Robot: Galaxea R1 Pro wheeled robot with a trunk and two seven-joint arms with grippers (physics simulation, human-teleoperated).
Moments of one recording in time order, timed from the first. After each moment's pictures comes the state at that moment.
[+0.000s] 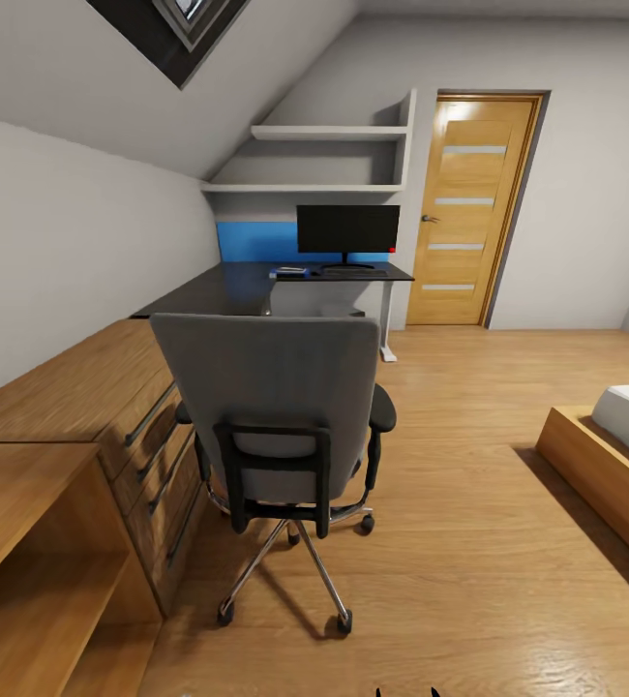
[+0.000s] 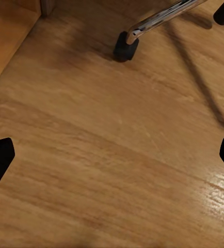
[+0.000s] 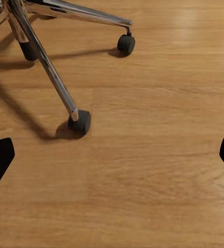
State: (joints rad) left arm -0.09 -0.01 -0.07 -0.53 0.49 -0.26 0.04; right arm -0.22 0.09 0.49 -0.22 -0.29 -0.70 -0.24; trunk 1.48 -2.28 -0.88
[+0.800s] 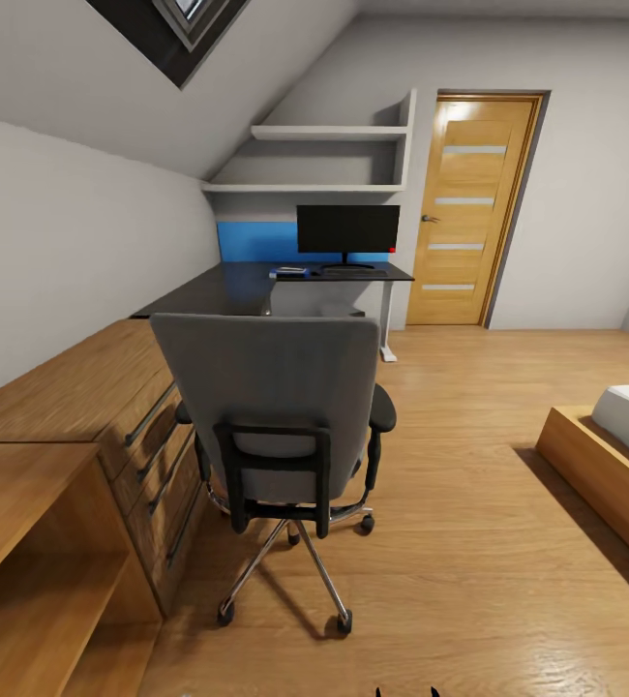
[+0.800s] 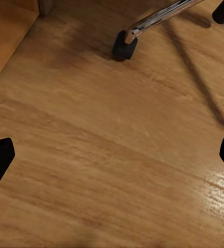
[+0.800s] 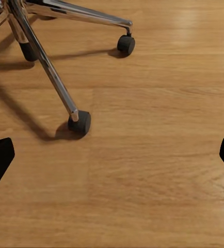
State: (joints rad) left arm -0.09 -0.01 -0.08 -0.53 0.49 -0.26 0.04; right arm -0.22 0.09 0.48 -0.22 -0.29 -0.70 -0.24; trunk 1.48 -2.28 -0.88
